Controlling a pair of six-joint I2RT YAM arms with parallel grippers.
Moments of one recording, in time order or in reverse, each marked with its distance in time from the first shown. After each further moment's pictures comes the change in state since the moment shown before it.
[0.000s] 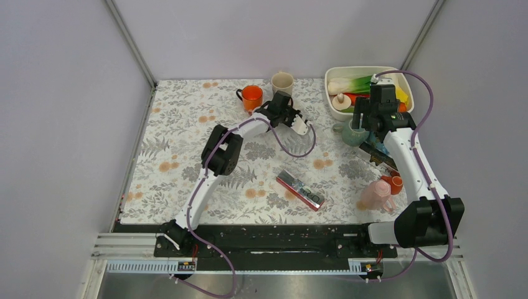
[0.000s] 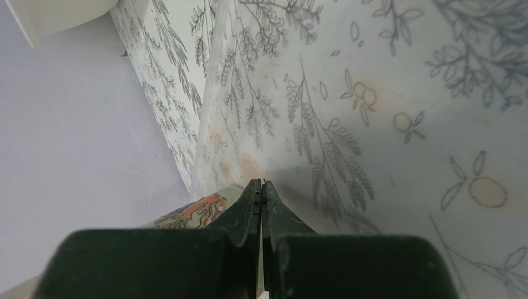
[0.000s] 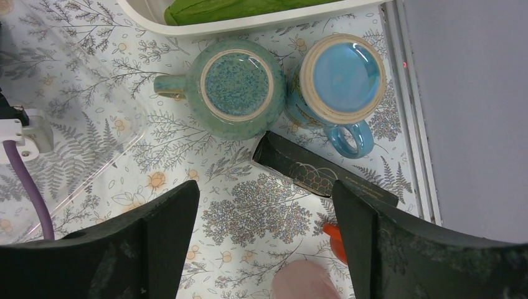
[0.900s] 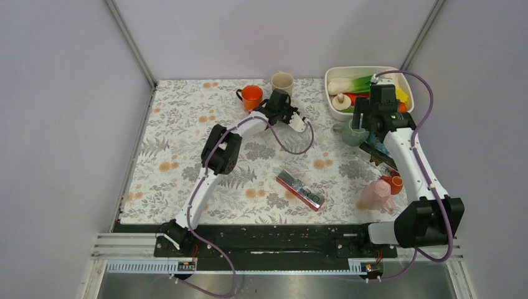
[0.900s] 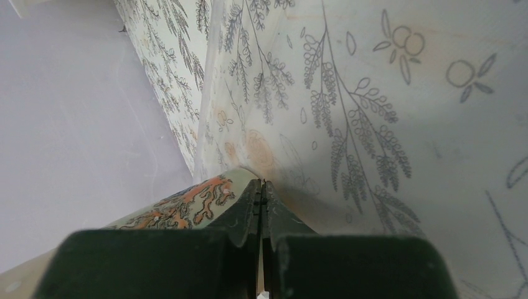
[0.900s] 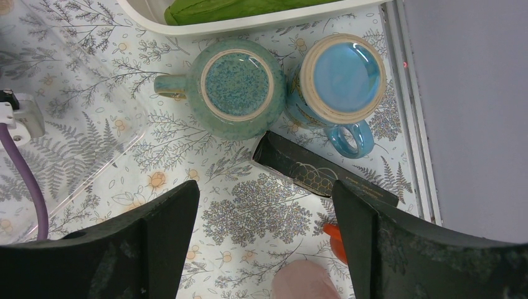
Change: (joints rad) left arm 0.026 0.030 0.052 -0.009 -0.034 0.024; right arm 0.000 0.000 0.000 0.000 -0.001 0.000
